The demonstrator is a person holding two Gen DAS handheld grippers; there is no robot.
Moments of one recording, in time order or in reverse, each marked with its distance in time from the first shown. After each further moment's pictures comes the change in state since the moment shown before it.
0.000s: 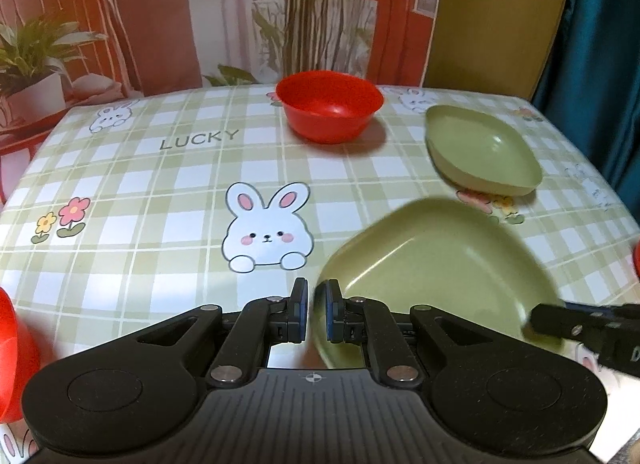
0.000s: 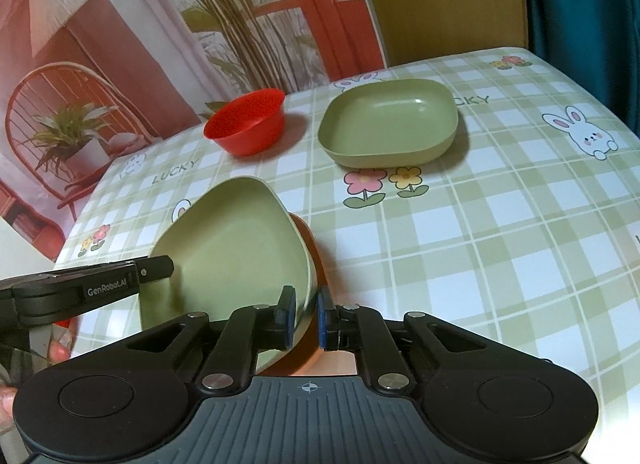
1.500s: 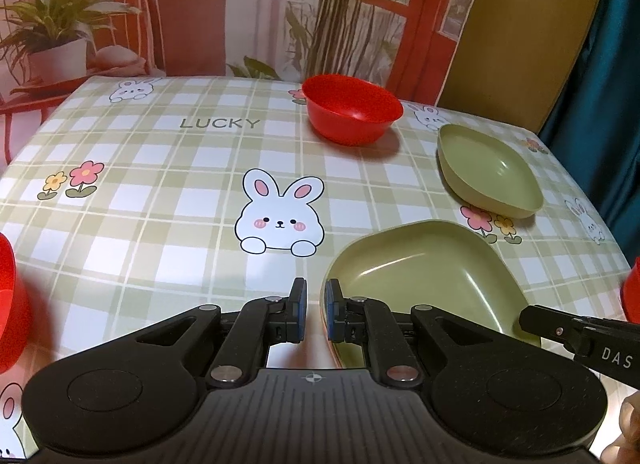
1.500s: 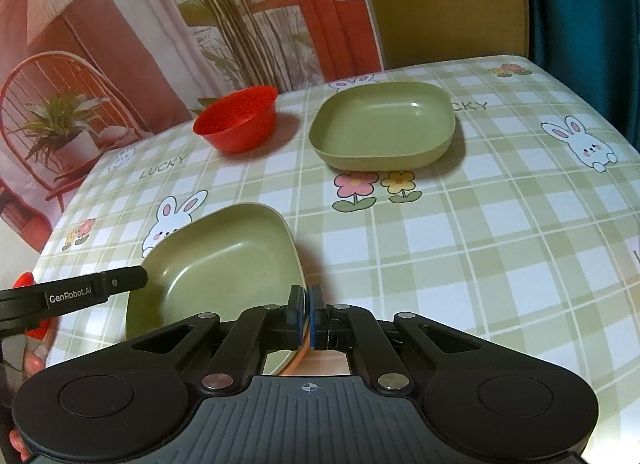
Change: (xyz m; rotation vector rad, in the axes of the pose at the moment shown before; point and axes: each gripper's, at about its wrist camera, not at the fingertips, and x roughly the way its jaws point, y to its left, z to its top) left arm -0.012 0.013 -0.015 -0.132 -0.037 -0.025; right arm 0.010 -0.005 0.001 -0.046 -0.015 -0.031
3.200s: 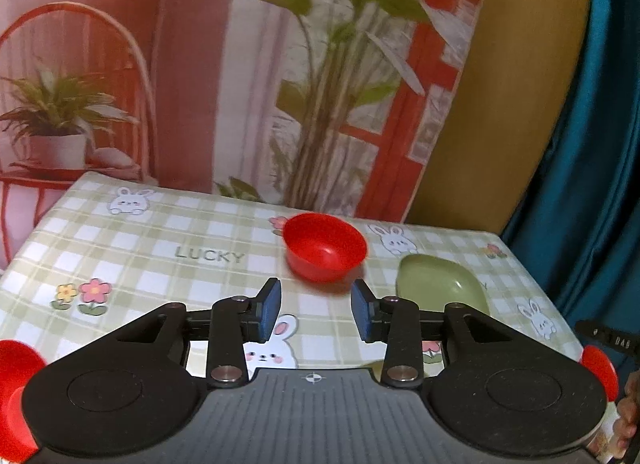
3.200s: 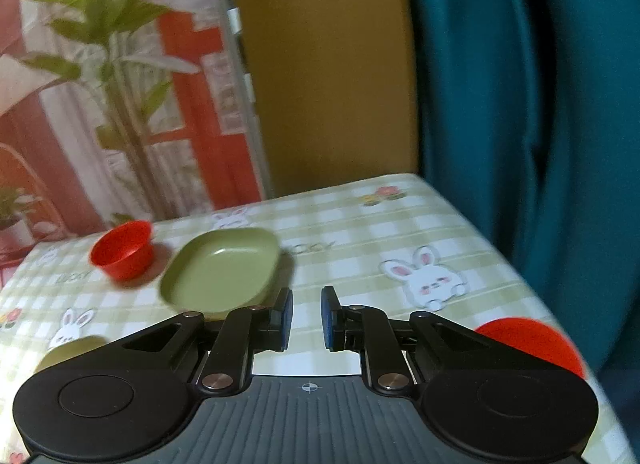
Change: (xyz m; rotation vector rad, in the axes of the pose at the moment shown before) left arm -0.060 -0.009 0.058 -0.004 -0.253 -0.078; right arm -0.072 -0.133 0.060 -0.006 -0.308 -0.186
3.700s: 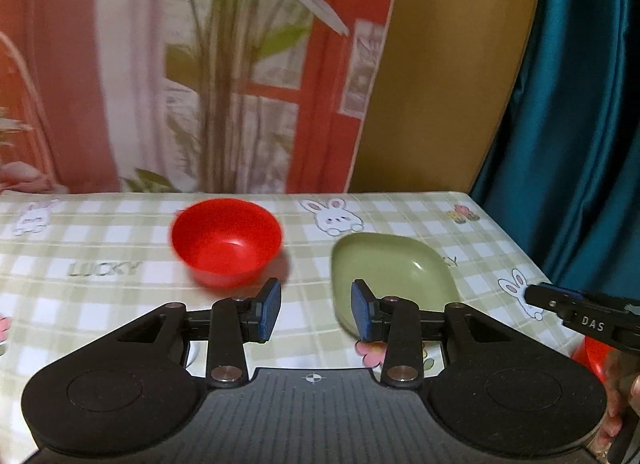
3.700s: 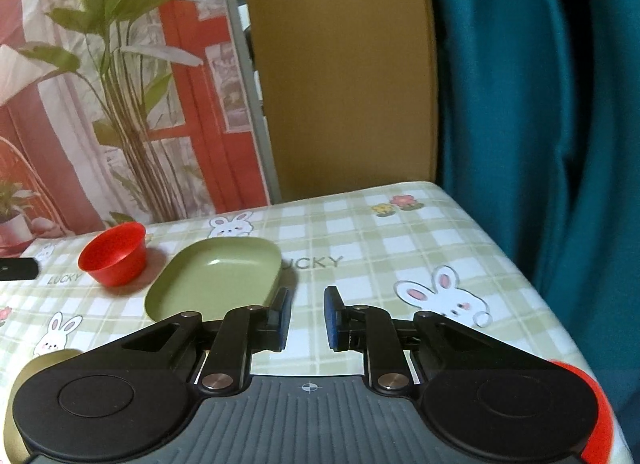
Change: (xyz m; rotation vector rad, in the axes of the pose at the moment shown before) left arm 0.097 -0.055 0.004 0.126 0.098 -0.102; right arm 0.052 0.014 0.012 -0.053 0.007 0.052
